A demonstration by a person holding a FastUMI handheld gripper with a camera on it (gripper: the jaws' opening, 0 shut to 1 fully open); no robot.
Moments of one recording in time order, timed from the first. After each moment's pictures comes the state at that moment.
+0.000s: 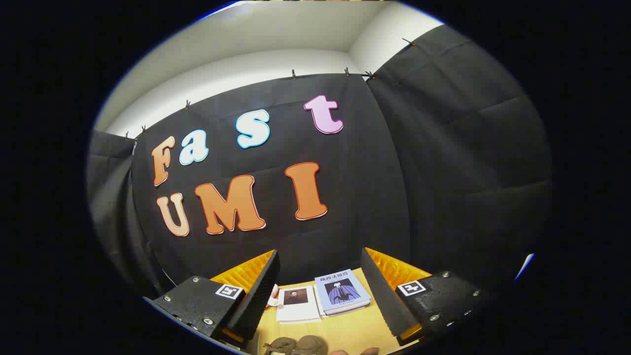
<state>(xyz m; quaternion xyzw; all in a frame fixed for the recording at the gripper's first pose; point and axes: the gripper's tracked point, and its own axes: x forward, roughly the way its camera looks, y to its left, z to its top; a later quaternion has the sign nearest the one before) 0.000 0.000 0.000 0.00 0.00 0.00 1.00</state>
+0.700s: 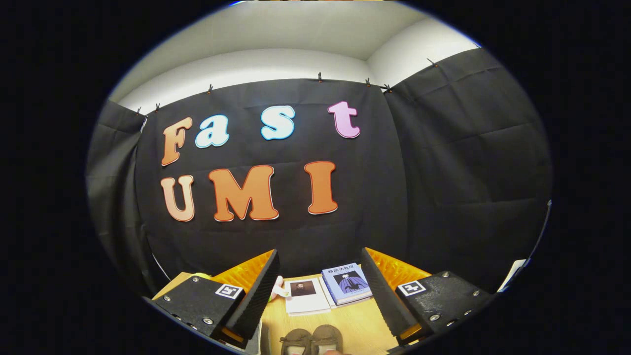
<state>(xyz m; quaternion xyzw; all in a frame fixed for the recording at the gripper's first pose) -0.060 0.099 -0.020 -0.04 -0.01 -0.02 1.00</state>
